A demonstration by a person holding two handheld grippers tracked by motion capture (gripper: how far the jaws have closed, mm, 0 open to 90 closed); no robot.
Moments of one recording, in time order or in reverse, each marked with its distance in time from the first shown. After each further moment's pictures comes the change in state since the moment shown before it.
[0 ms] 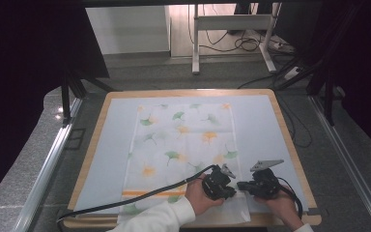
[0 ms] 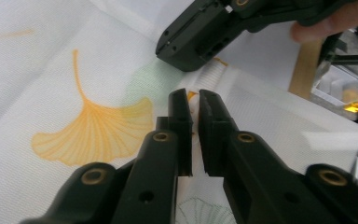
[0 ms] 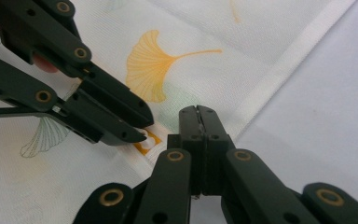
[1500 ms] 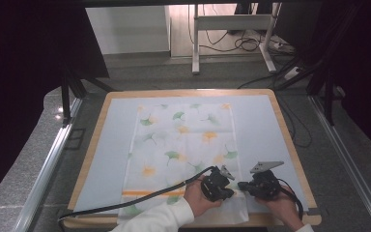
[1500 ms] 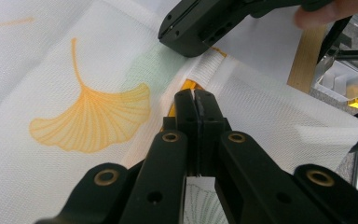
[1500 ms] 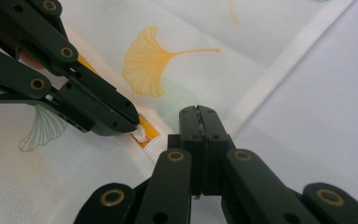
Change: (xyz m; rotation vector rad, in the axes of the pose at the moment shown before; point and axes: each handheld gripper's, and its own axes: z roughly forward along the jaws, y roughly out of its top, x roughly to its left) left arm -0.002 -0.003 -0.001 0.017 0.021 0.004; right arm 0.005 -0.001 -0.004 -0.008 -0.032 -0.032
